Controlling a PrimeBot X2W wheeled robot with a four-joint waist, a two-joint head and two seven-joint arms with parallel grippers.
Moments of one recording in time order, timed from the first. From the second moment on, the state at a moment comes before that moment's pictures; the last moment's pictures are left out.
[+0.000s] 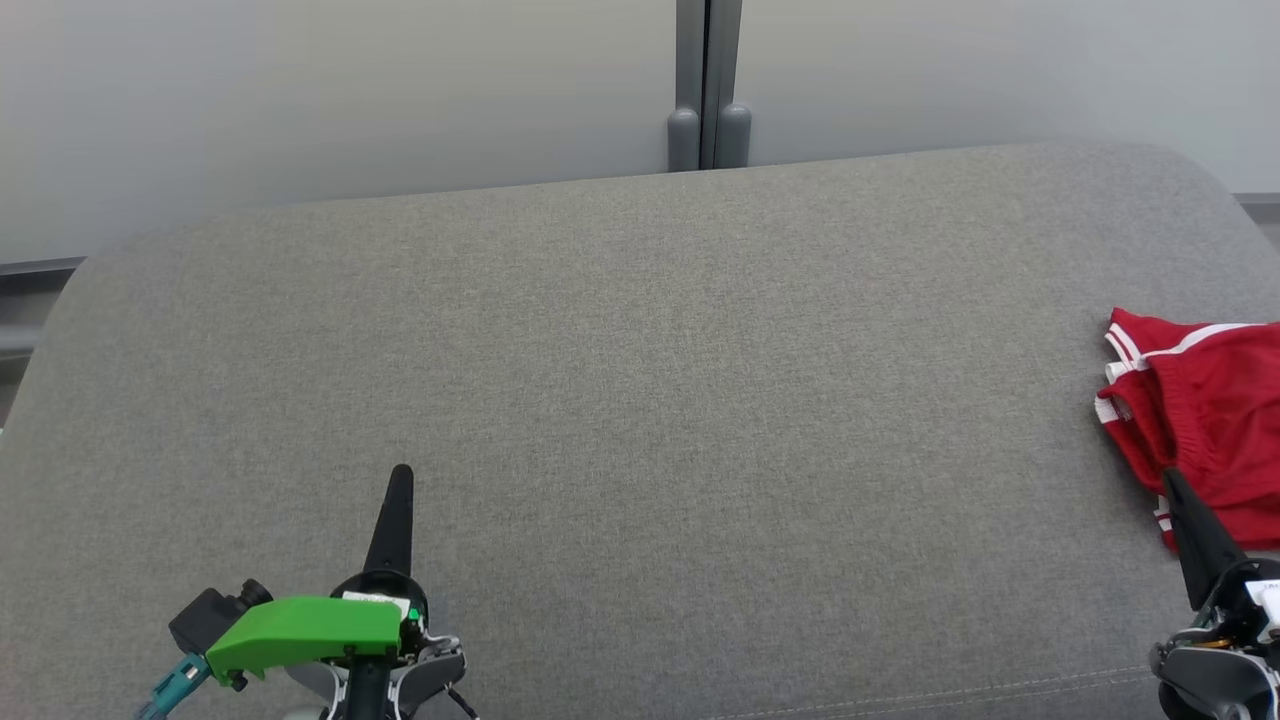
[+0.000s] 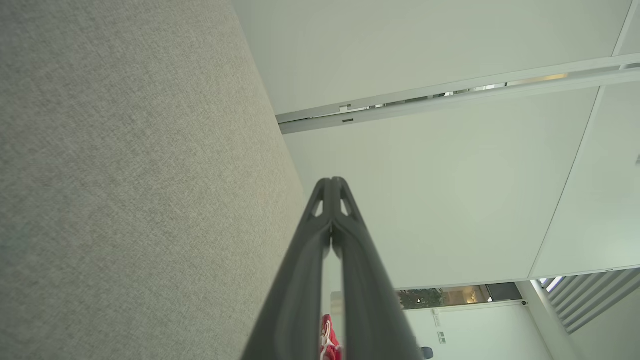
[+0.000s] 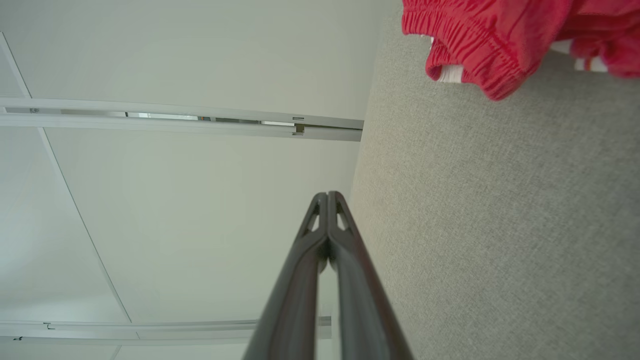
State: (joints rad) left arm -0.08 0.07 -0.22 0.21 -1.52 -0.10 -0.15; right arm -0.04 -0.05 -0.41 0.18 1.46 0.13 0.33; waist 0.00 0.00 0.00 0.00
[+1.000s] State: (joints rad) left arm -0.09 0.05 -0.22 0.21 -1.64 -0.13 -0.15; right arm -0.04 -0.05 -0.44 0.19 1.60 0.13 0.38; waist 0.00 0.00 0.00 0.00
